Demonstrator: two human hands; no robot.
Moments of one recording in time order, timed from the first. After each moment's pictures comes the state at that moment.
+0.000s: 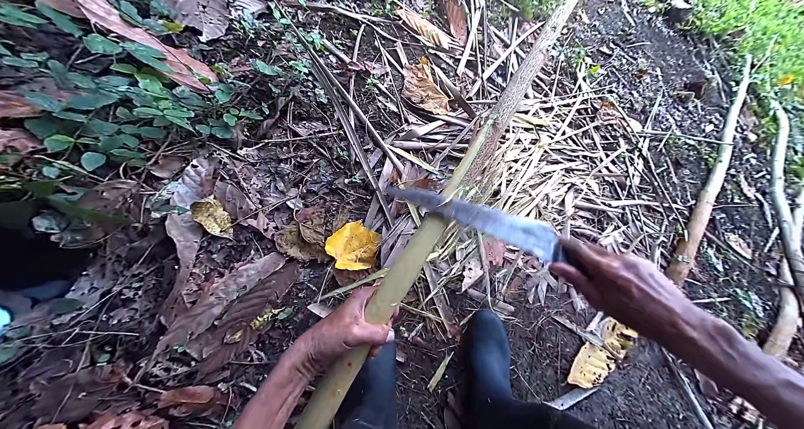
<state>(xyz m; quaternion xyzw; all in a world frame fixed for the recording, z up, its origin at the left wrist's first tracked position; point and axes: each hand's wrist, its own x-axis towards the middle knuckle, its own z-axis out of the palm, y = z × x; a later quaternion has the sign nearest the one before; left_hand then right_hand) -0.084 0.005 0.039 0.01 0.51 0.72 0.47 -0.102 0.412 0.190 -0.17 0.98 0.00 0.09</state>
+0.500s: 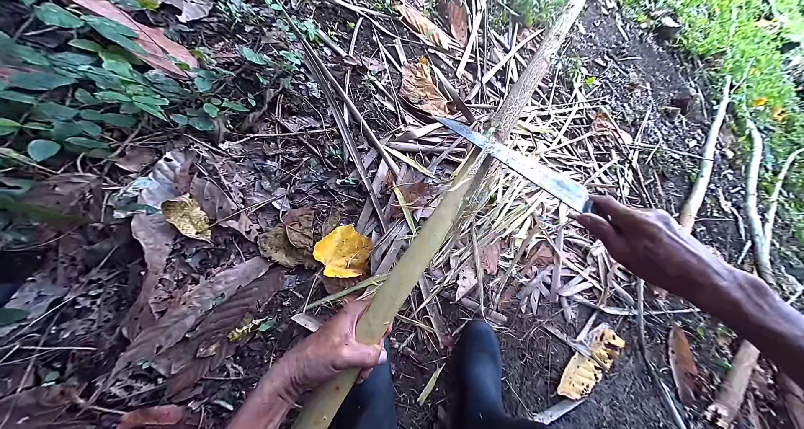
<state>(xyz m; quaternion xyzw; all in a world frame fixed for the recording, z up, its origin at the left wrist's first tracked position) -0.080 0.004 0.031 0.01 0.48 0.73 0.48 -0.176 0.441 0.212 -0.15 0.98 0.01 0.09</state>
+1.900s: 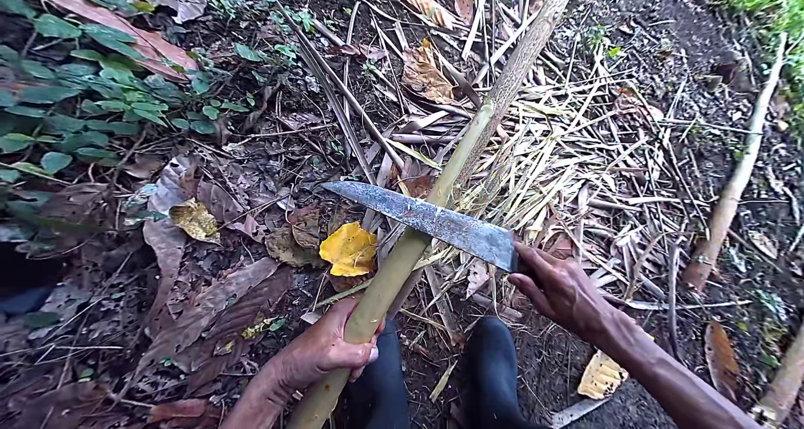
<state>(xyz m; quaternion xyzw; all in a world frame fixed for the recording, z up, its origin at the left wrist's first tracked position) -0.087 -0.012 0.034 0.02 0.51 0.72 0.47 -0.116 0.389 0.092 -0.22 0.96 -0.15 0.04</state>
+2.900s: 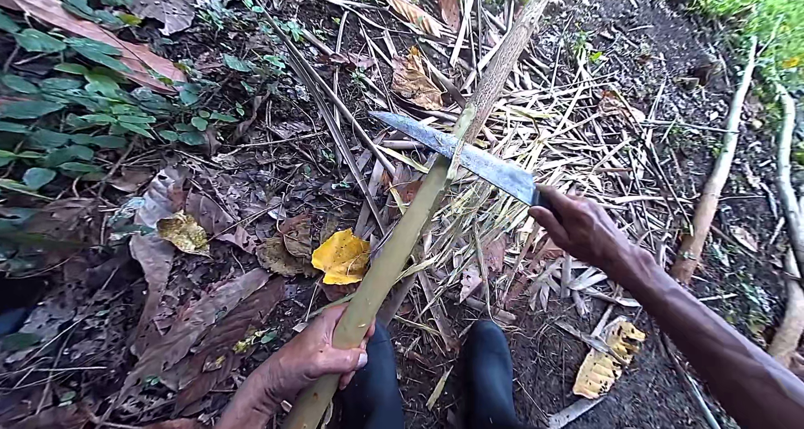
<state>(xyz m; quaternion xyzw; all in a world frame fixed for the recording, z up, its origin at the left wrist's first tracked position) -0.091 -0.014 0.036 0.01 0.51 0.73 0.46 -0.194 0.426 0.133 -0.17 0.98 -0.09 0.03</state>
